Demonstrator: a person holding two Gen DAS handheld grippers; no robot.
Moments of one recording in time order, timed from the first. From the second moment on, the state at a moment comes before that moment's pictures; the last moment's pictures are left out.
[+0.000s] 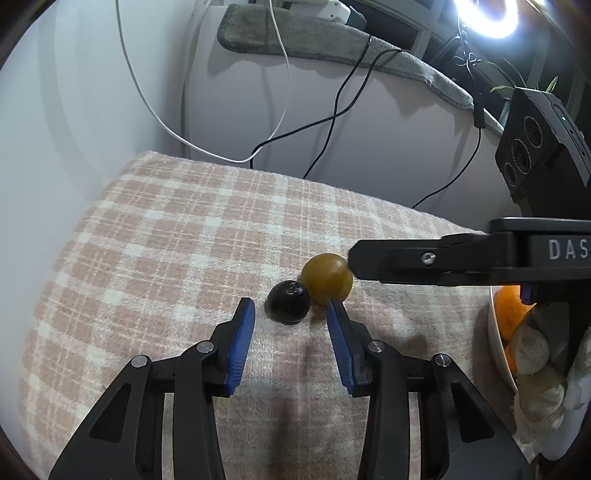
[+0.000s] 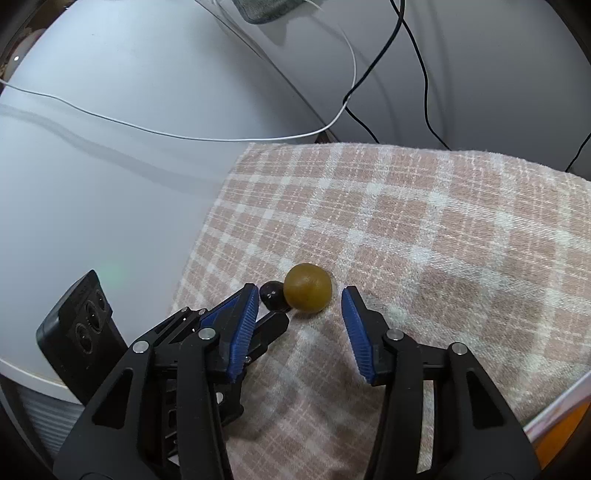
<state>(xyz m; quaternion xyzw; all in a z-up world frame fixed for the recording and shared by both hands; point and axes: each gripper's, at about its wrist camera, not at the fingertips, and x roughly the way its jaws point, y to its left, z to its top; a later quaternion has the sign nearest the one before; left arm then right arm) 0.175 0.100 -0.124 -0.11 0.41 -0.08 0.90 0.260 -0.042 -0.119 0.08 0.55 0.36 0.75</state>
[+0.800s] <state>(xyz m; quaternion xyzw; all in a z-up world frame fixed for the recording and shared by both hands) 0.184 0.100 -0.133 -0.12 0.41 -0.08 0.90 0.276 -0.017 -0.138 0.06 0.55 0.34 0.76</state>
